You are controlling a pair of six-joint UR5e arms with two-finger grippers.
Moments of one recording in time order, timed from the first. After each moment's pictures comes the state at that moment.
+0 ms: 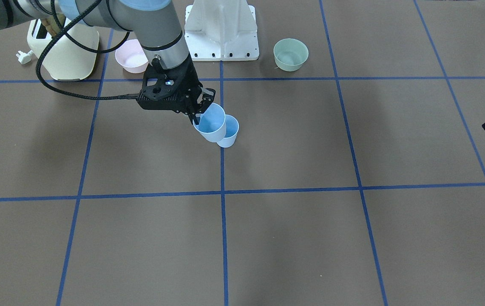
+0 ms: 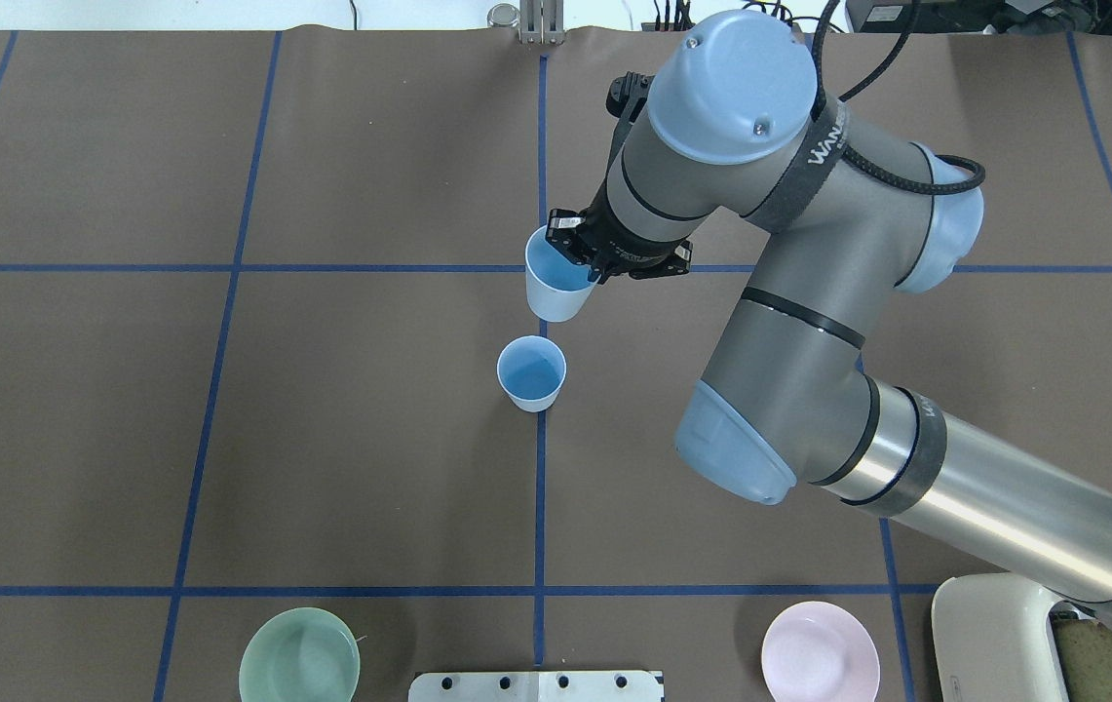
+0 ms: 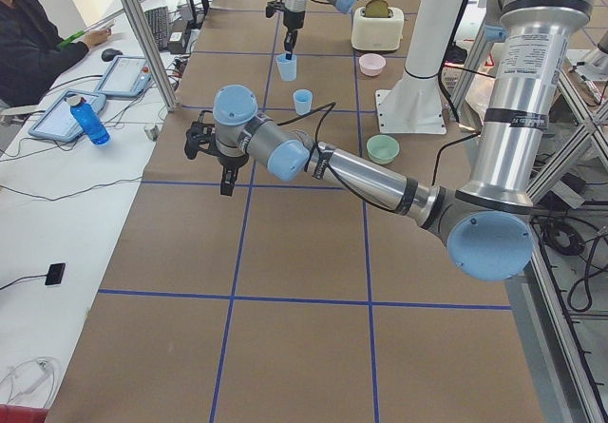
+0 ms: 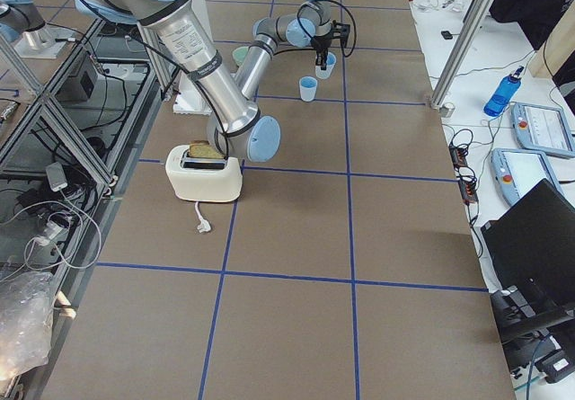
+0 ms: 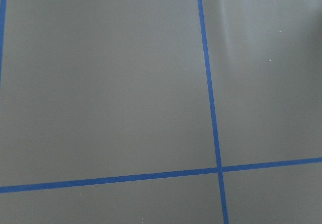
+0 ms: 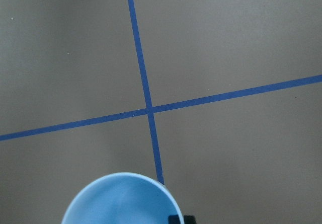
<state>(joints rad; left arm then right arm) -1.41 -1.72 -1.78 -1.84 -2.46 -0.52 0.64 -0.82 1.81 -1.66 1.91 1.35</state>
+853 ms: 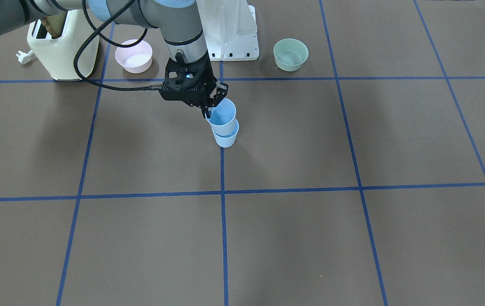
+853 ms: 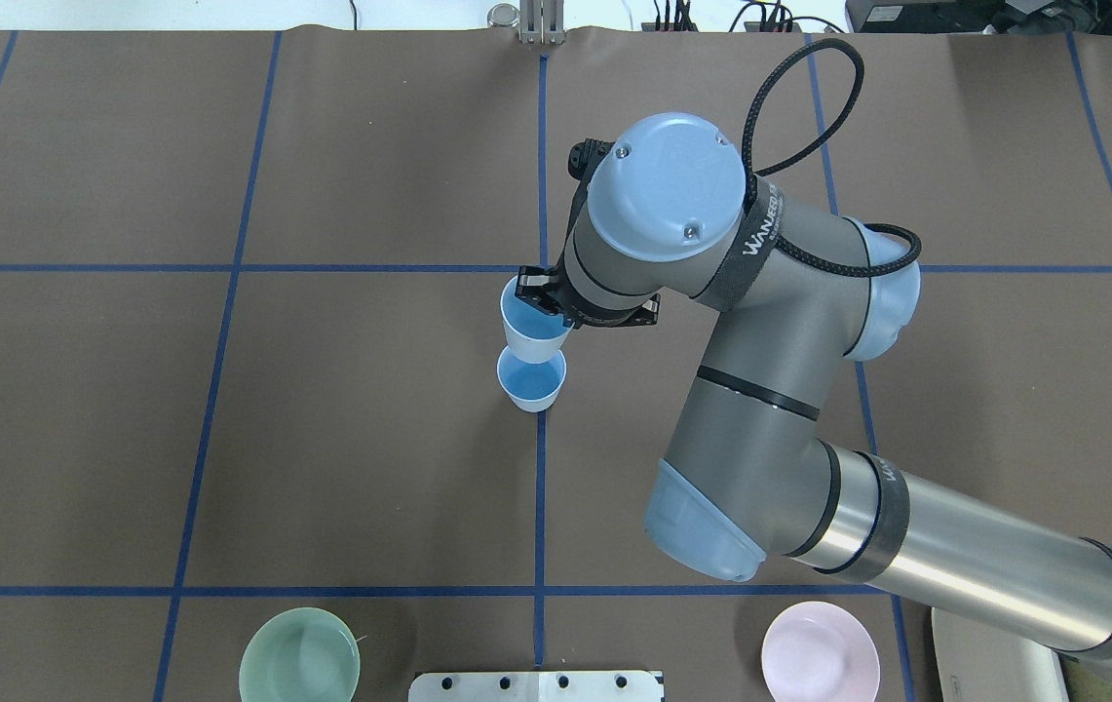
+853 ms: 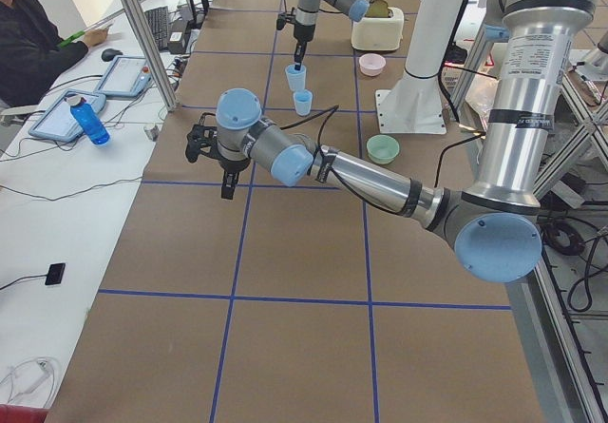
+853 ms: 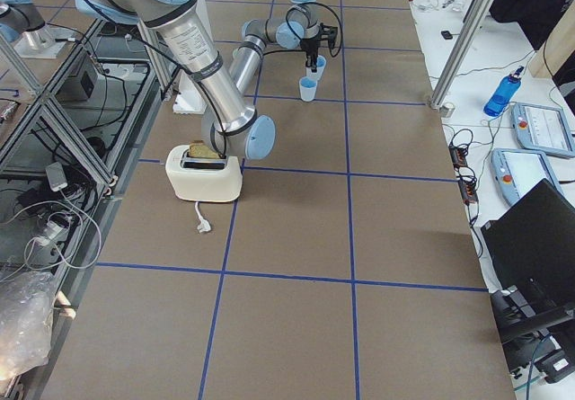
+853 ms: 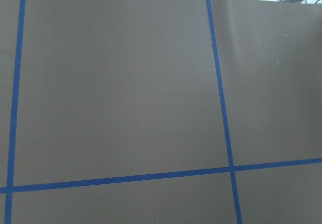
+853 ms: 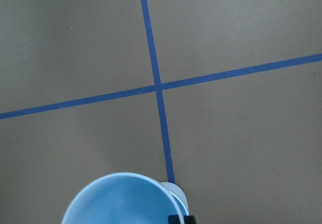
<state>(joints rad) -1.43 -1.71 -1.78 -1.86 -2.46 -0.52 0.54 -0.82 1.81 -1.66 1.81 1.39</state>
